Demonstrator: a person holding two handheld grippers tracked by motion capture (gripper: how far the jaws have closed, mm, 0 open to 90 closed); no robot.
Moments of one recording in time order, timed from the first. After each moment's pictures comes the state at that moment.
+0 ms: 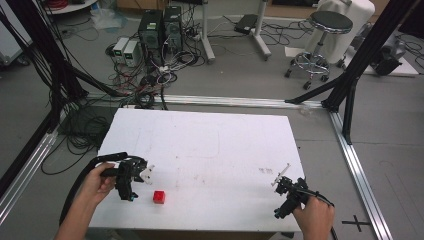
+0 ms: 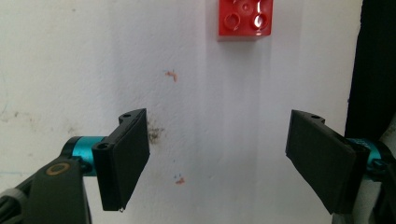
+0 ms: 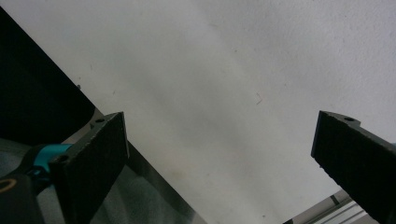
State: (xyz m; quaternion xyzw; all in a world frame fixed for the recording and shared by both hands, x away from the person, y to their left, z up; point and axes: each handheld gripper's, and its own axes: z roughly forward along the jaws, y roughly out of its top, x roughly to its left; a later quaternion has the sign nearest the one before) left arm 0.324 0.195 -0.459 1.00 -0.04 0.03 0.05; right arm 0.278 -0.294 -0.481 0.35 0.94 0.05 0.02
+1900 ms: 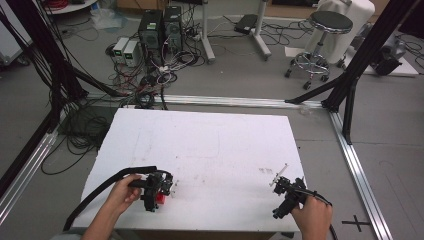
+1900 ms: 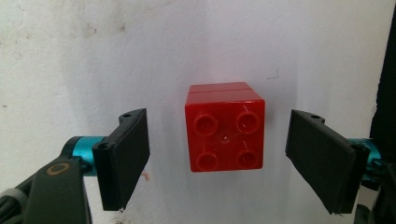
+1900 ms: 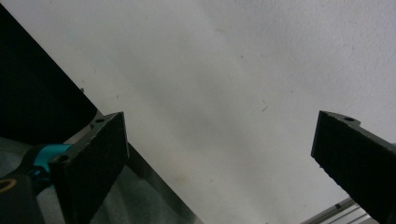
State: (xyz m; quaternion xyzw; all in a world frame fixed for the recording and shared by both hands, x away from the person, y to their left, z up) left arm 0.311 0.128 -0.510 1.00 -0.06 0.01 0.02; right arm 0.279 -0.289 -0.484 0.34 0.94 0.05 0.01
